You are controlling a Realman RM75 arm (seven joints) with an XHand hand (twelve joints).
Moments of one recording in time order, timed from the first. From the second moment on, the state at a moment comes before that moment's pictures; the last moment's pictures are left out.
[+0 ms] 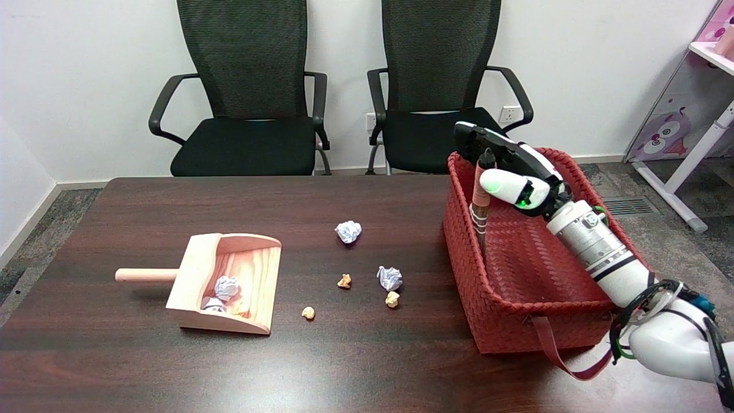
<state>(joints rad) -0.18 -0.65 1.18 -1.39 -2.31 0.86 1.60</state>
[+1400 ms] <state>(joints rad) -0.25 -0.56 1.28 -1.56 -2.31 0.63 1.57</state>
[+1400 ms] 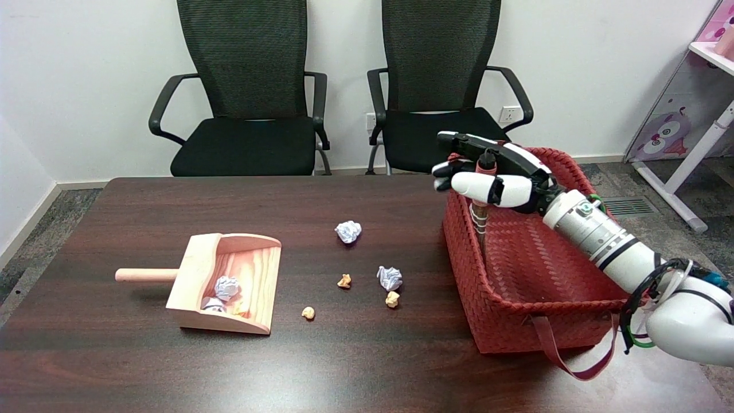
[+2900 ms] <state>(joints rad) -0.22 -0.56 1.26 -1.58 -2.31 0.62 1.52</state>
